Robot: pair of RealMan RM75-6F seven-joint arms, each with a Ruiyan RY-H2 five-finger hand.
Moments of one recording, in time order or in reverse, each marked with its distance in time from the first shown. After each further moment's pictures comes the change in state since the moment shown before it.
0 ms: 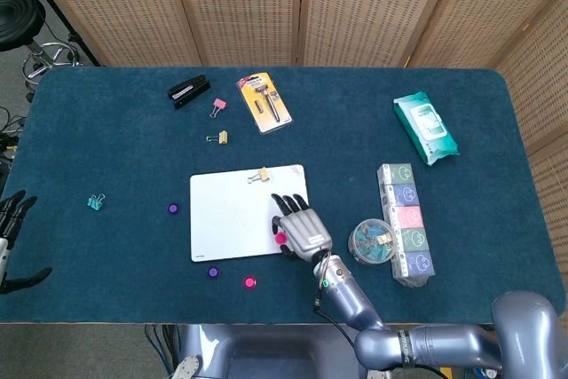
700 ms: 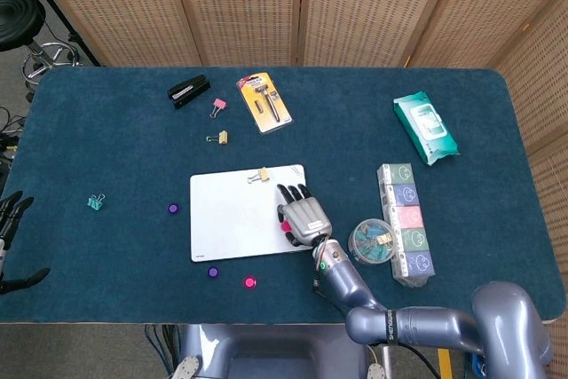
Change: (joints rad) left arm 0.003 0.010 0.004 0.003 0.002 -0.002 -0.025; right arm 0.089 -0.051 -0.016 0.217 0.052 -0.081 0.036
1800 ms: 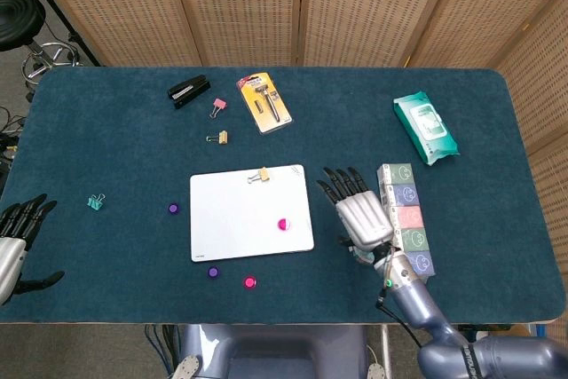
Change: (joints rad) left arm -0.038 -0.010 0.019 0.019 0.053 -0.063 -0.013; right arm -0.226 0.389 -0.172 -0.334 -0.454 0.305 0.160
